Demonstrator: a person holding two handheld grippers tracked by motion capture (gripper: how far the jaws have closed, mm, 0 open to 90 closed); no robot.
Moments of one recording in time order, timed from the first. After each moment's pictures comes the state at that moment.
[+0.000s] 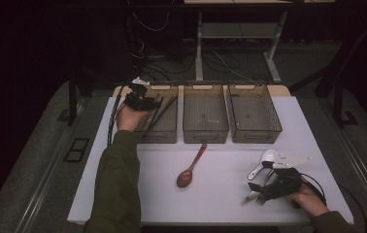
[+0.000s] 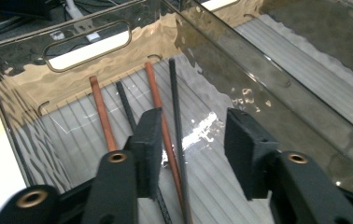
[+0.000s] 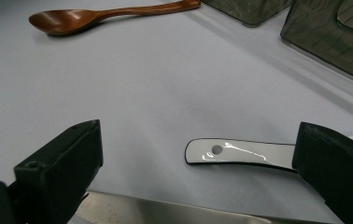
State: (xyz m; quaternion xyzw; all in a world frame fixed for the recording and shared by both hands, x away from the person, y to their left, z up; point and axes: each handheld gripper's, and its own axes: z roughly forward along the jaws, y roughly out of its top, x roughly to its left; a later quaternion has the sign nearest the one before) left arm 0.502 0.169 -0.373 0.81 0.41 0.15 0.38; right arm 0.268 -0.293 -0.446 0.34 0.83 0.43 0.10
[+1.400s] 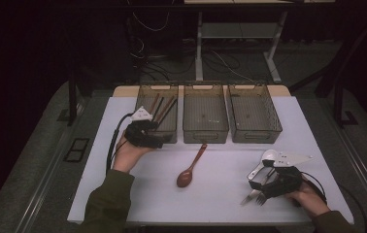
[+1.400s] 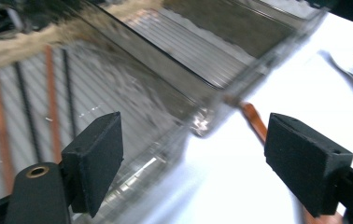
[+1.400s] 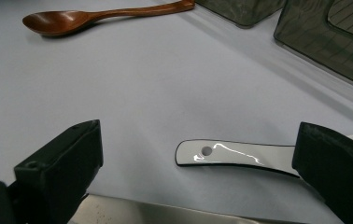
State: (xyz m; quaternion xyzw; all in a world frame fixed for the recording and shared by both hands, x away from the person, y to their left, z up) left arm 0.366 0.148 -0.383 0.82 0.34 0.13 0.45; right arm 0.273 -0.297 -0.447 0.34 0.83 0.43 0.11
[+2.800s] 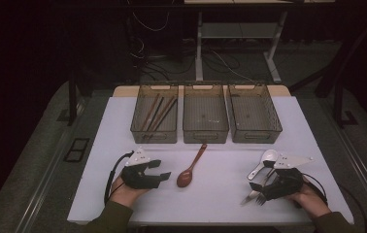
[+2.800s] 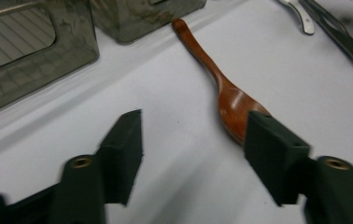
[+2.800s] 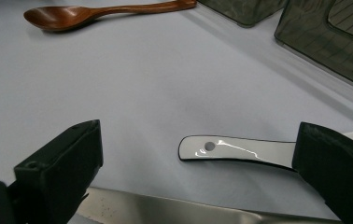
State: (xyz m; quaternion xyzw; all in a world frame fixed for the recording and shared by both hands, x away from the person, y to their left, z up) left arm 0.285 0.155 -0.431 0.83 0.32 0.09 0.45; right arm 0.267 -0.296 -0.445 0.33 0.83 0.43 0.11
